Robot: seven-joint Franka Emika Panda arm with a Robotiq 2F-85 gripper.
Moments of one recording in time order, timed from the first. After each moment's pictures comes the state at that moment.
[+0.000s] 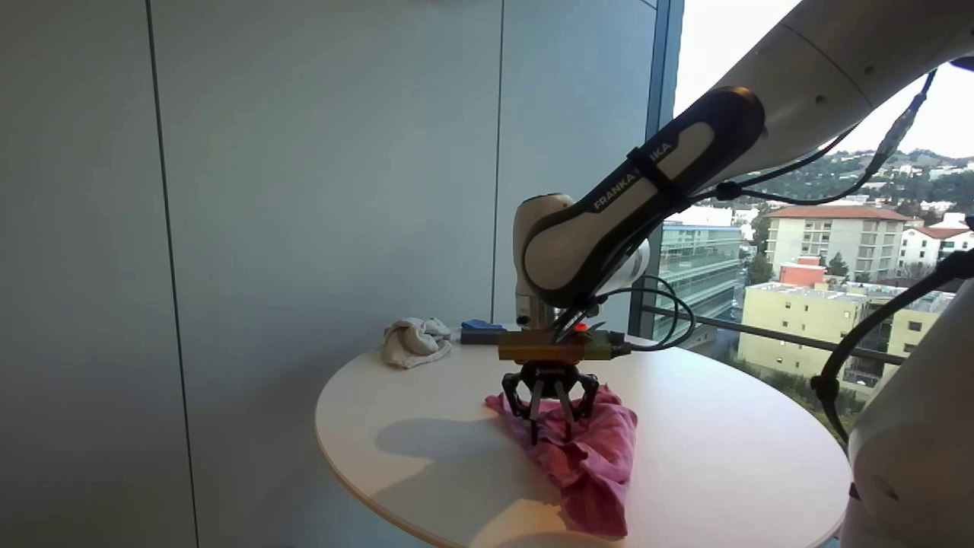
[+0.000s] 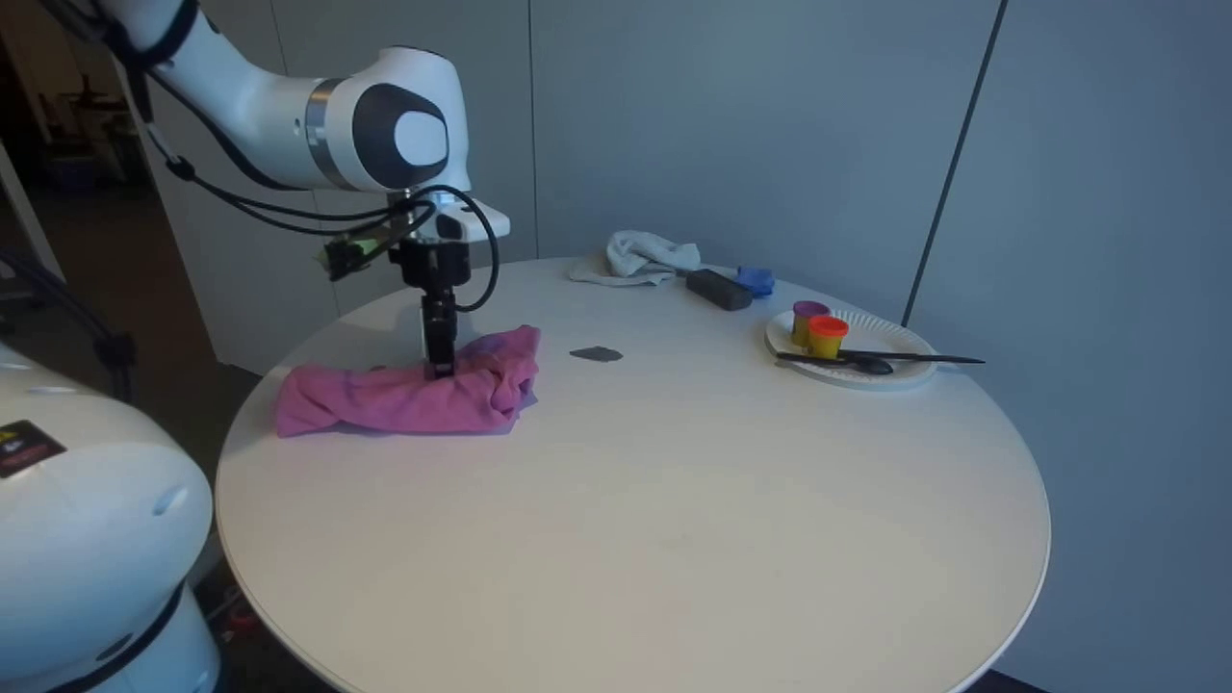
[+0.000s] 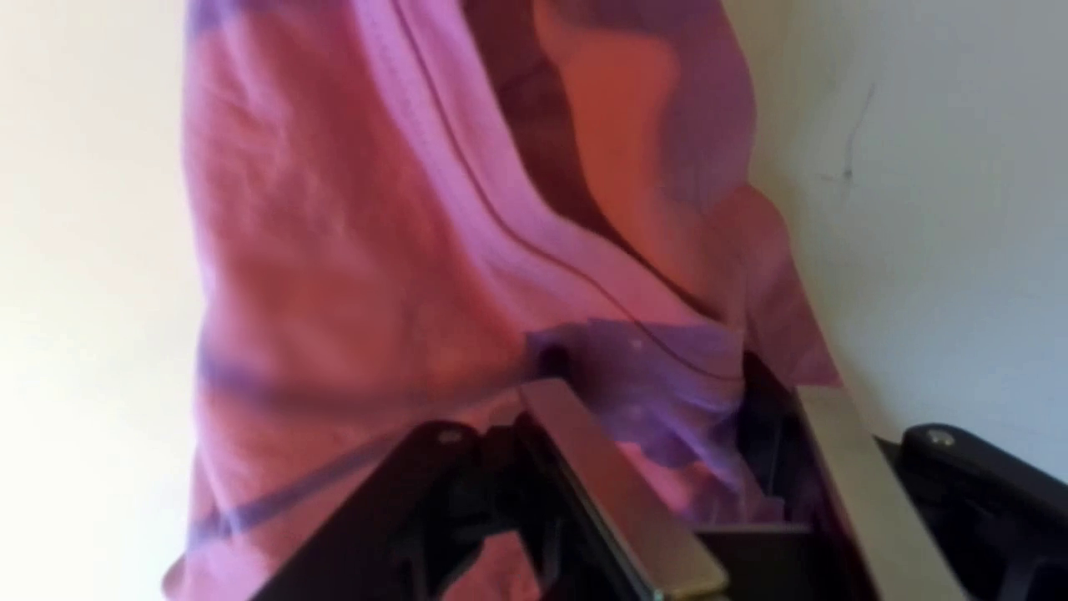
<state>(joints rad) -0.02 -0.36 0.14 -2.65 -0.01 2.22 1.01</state>
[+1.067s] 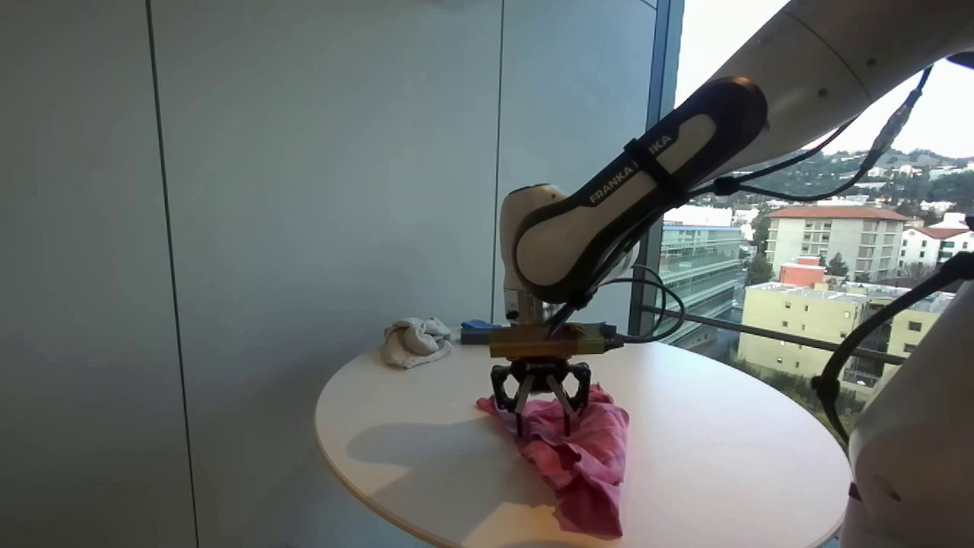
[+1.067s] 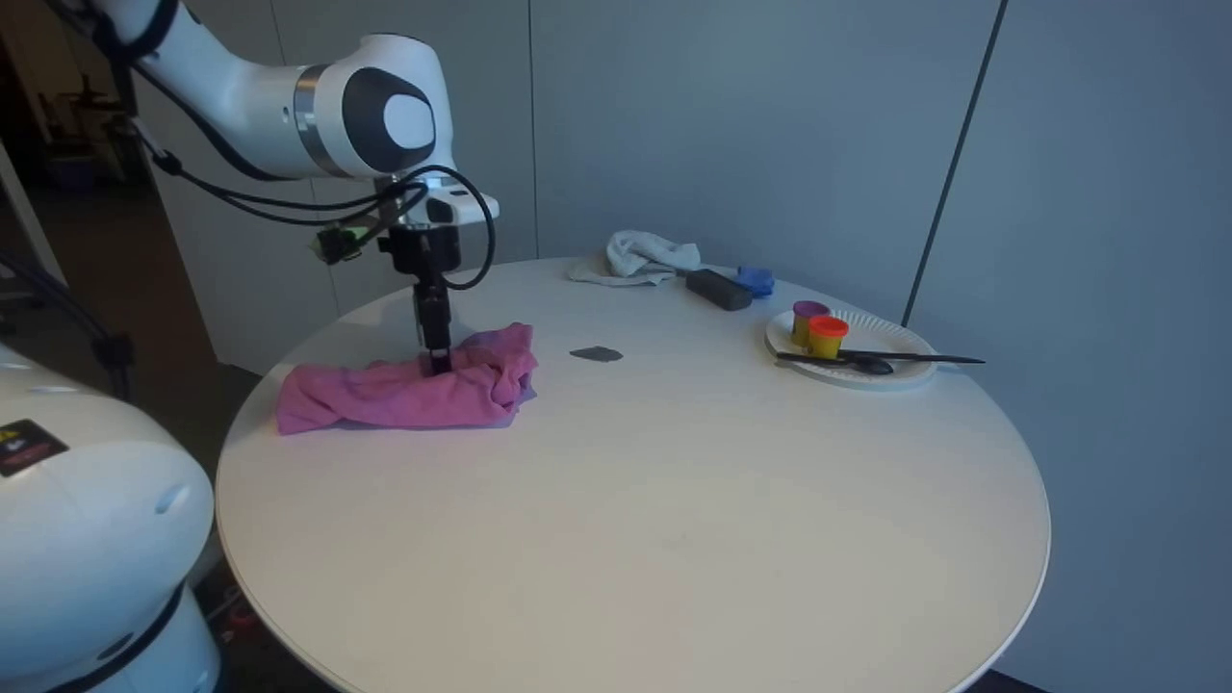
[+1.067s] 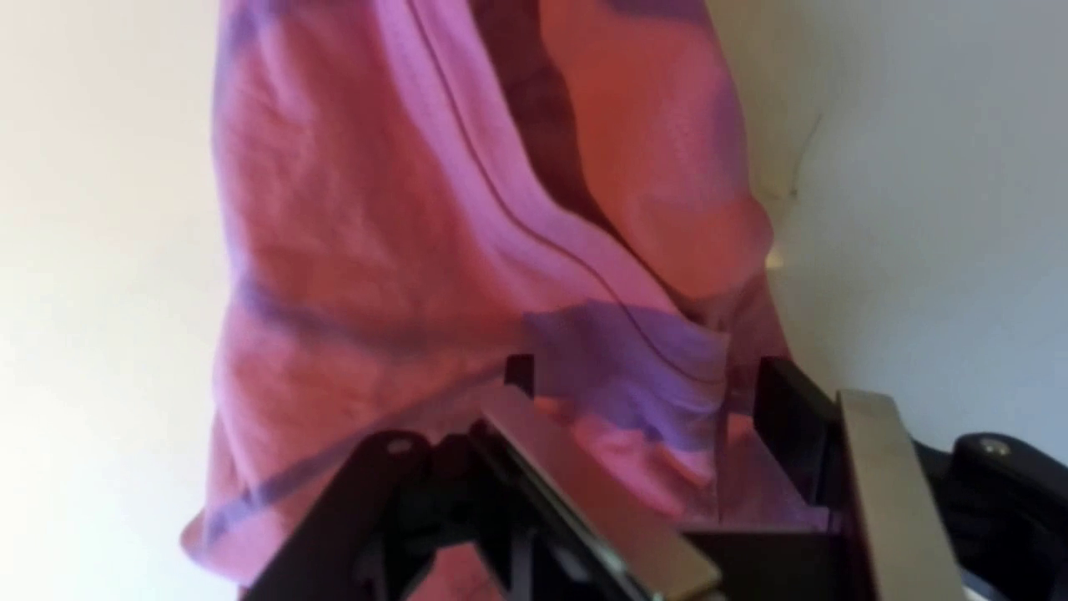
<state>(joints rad) -0.01 -0.36 0.18 -2.62 -0.04 2.20 1.01</state>
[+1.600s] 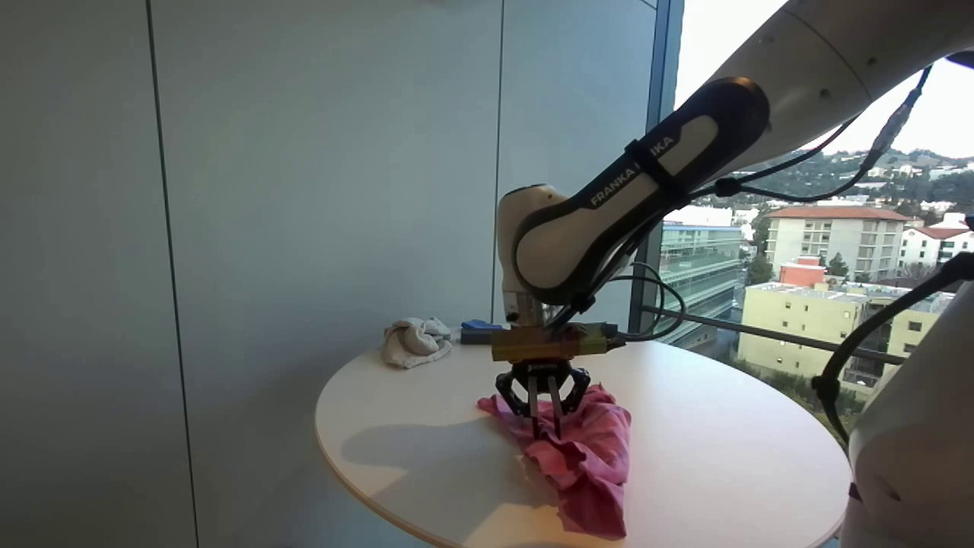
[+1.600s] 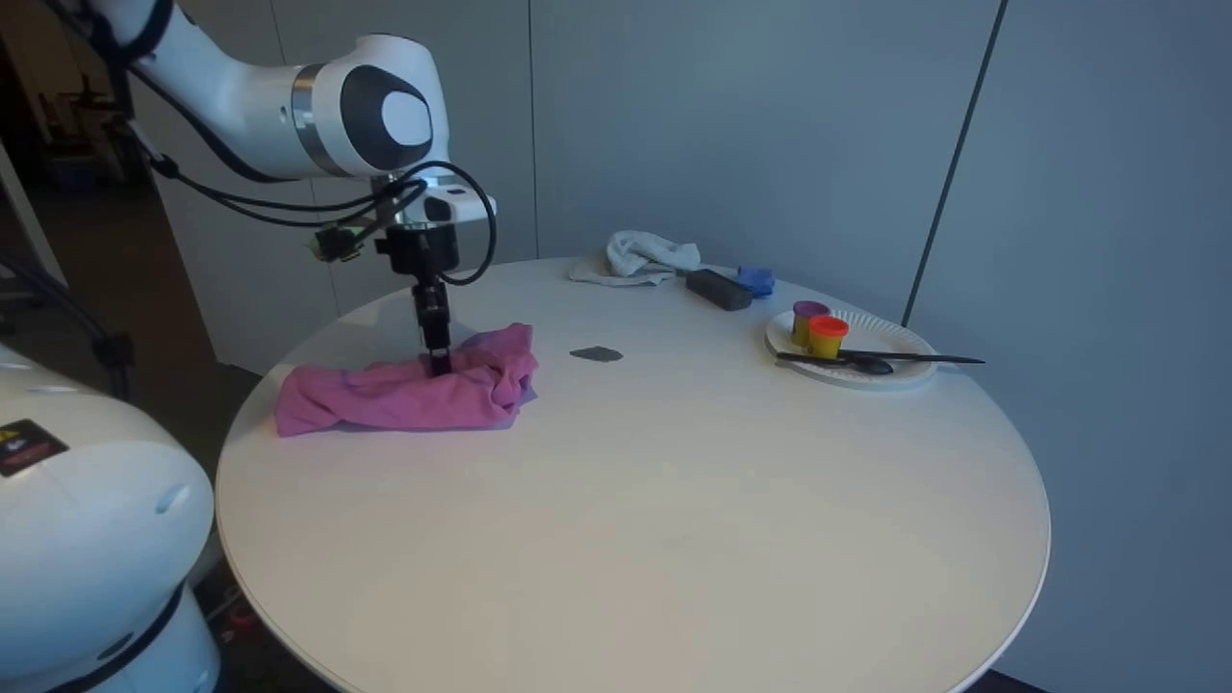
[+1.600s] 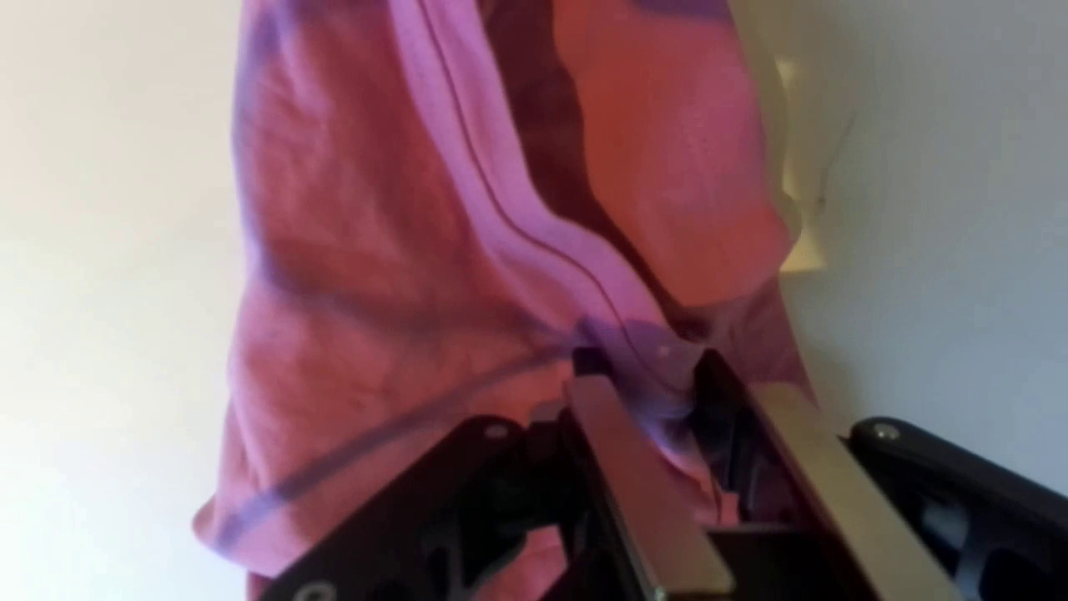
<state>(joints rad) -0.01 -0.36 0.19 -2.62 -0.07 2.18 1.01</state>
